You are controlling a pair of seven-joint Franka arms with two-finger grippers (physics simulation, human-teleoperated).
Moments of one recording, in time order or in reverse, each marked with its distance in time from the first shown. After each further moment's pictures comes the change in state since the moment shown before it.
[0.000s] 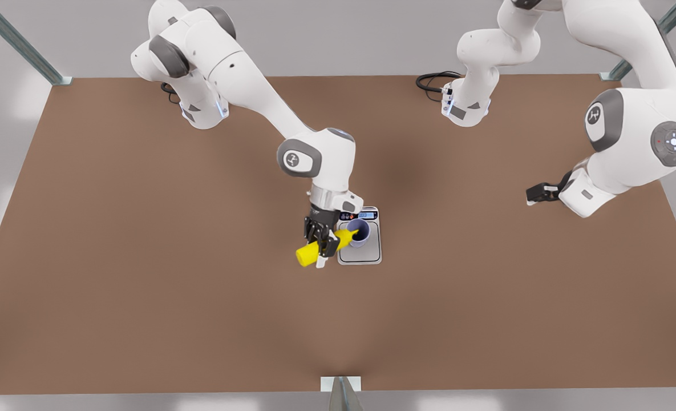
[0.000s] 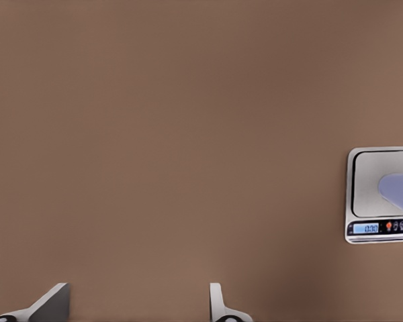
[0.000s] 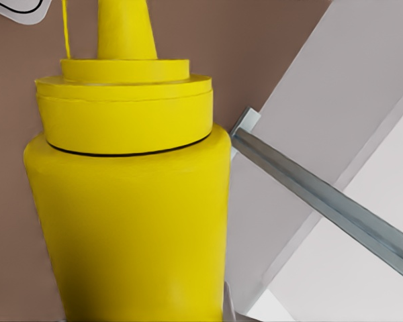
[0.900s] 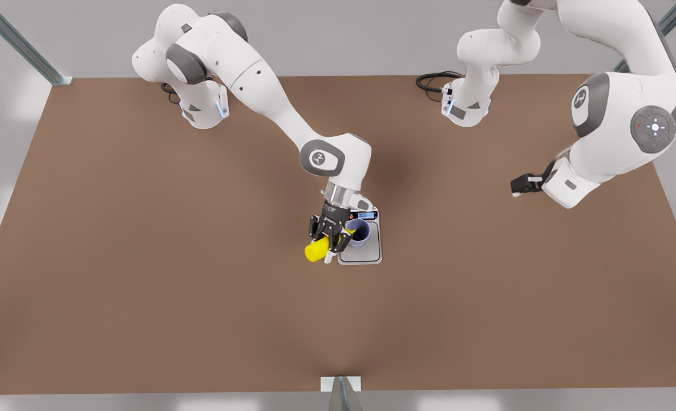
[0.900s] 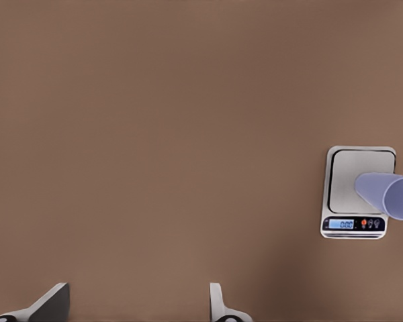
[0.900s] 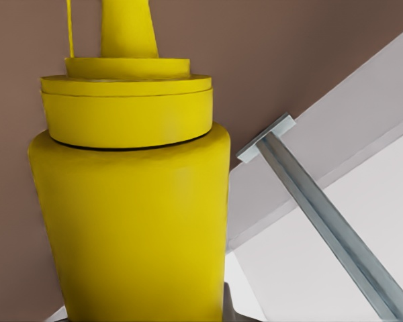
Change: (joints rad) left arm 0.008 -0.010 -0.105 0.064 0.006 -0.090 -0.144; right arm 0.078 0.087 0.003 0.003 -0.202 -0.127 -0.020
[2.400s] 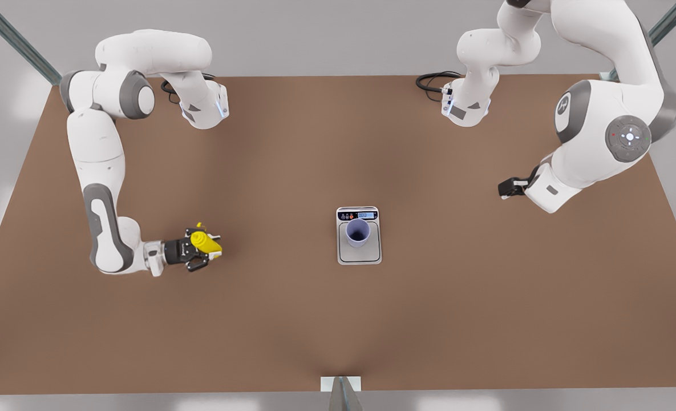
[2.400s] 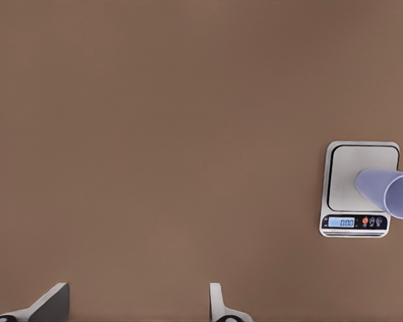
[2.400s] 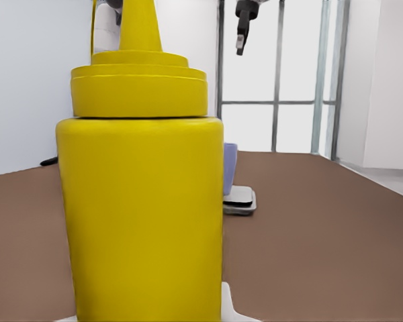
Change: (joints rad) left arm -0.044 0.022 0.000 -0.001 0.016 0.002 -0.040; right arm -1.011 0.163 0.002 -0.288 2.341 -0.632 -1.782
